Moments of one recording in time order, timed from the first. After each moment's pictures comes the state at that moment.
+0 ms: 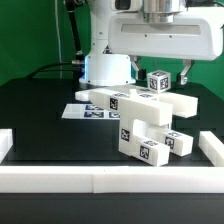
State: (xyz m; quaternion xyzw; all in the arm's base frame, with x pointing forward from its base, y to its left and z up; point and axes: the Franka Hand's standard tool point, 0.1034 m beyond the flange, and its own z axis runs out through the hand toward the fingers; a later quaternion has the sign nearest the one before) arm 0.488 0.068 0.118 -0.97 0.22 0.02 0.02
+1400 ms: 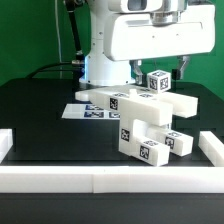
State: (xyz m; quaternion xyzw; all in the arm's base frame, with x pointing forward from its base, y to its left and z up) arm 0.489 0.066 0.118 -0.99 -0.14 0.01 0.03
